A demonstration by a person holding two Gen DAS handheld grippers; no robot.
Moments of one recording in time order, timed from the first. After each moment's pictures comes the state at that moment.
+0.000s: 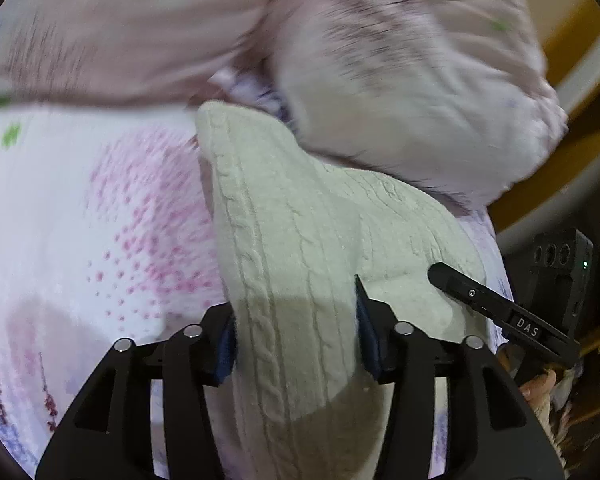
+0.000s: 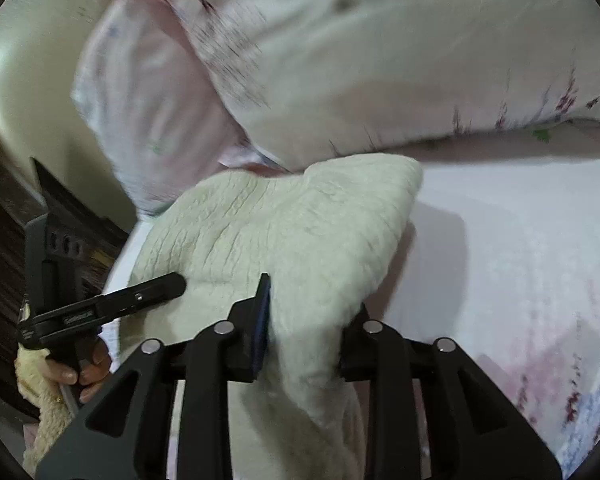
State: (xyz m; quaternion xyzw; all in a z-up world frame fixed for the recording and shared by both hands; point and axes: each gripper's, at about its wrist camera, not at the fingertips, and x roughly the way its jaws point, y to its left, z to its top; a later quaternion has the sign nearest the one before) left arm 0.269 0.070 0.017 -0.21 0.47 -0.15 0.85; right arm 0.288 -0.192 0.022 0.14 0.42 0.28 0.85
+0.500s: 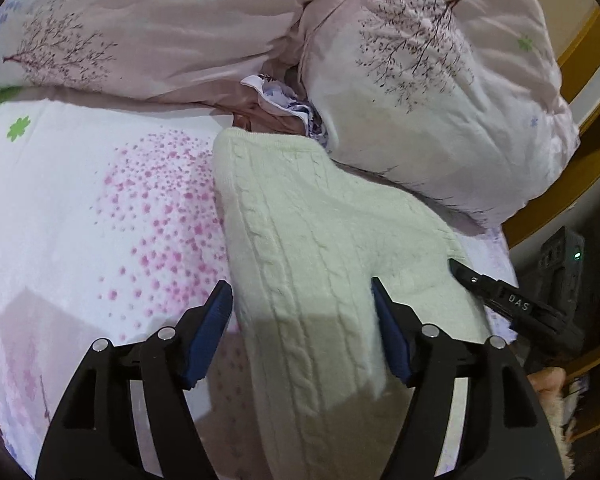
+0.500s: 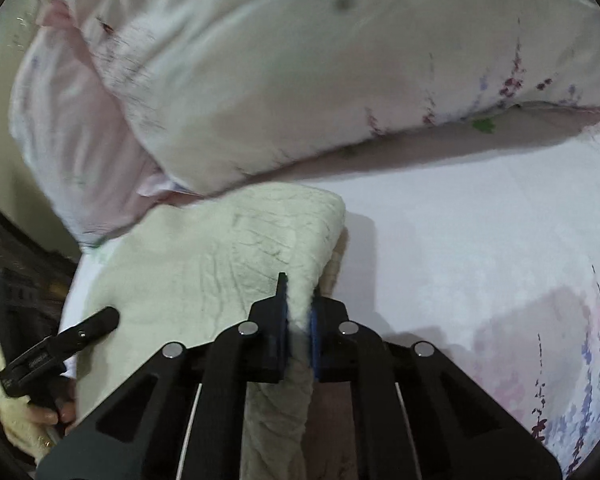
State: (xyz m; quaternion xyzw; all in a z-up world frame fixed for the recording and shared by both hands) left arm 0.275 0.080 0.006 -0.19 0.44 -0.13 0.87; right arm 0.314 -0.223 0.009 0.15 0.42 0.17 0.88
